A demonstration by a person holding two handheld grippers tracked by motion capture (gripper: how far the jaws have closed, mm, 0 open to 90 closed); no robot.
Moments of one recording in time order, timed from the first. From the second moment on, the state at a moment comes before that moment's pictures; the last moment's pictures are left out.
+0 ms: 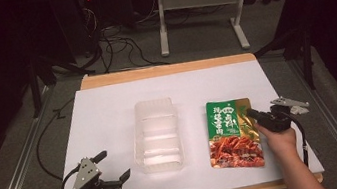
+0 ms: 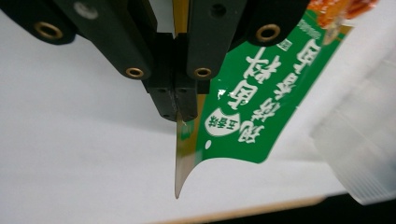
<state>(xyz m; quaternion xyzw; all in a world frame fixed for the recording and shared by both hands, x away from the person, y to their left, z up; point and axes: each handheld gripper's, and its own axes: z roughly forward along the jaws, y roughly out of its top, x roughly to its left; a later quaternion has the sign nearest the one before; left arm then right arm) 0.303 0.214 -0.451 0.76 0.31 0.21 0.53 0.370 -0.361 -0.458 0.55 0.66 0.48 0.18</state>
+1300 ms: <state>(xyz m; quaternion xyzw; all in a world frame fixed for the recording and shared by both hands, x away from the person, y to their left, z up) 0.301 0.214 -0.450 0.76 0.31 0.21 0.54 0.303 -0.315 -0.355 0.40 0.62 0.62 0.26</state>
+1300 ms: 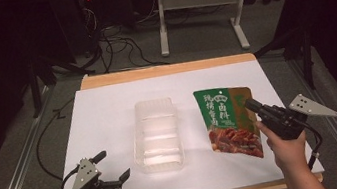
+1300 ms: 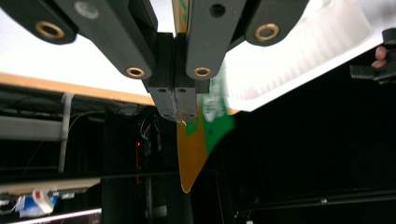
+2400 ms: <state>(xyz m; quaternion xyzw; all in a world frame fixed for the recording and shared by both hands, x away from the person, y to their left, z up) 0.299 0.214 -0.448 0.76 0.30 0.21 0.54 0.278 -0.340 -0.371 0.43 0.60 0.59 0.31</state>
